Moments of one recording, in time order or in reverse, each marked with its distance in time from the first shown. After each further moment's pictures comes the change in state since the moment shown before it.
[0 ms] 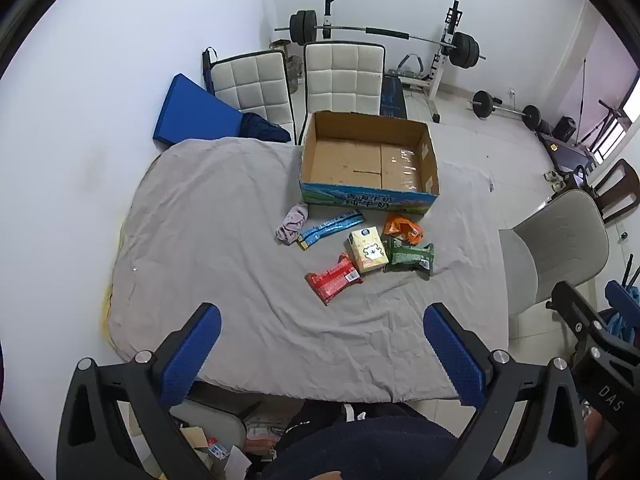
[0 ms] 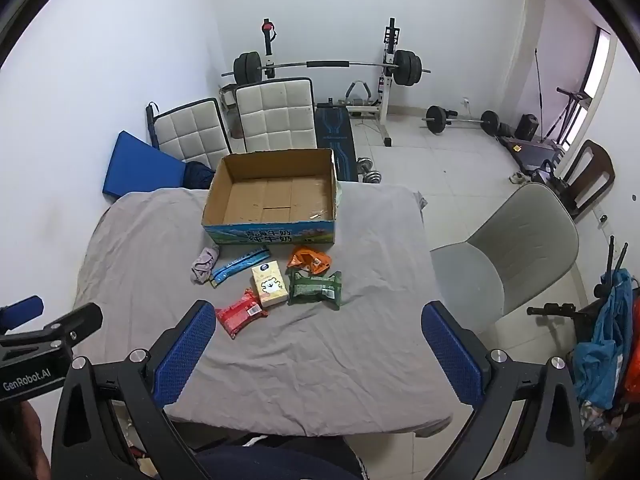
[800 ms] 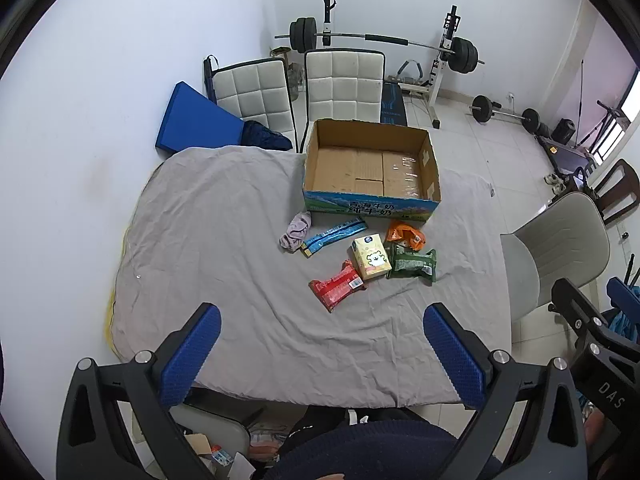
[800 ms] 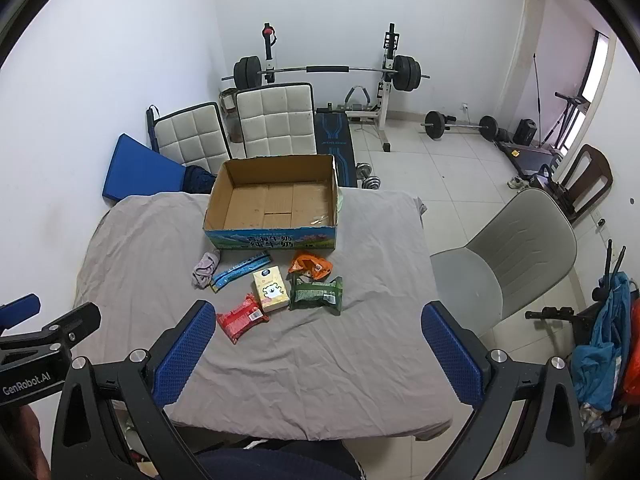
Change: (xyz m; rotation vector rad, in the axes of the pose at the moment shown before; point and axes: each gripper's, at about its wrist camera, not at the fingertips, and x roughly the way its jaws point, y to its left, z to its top) left arm -0.008 0.001 0.003 0.008 -0.020 0.009; right arm -0.004 0.009 0.001 0.009 -0.018 0.013
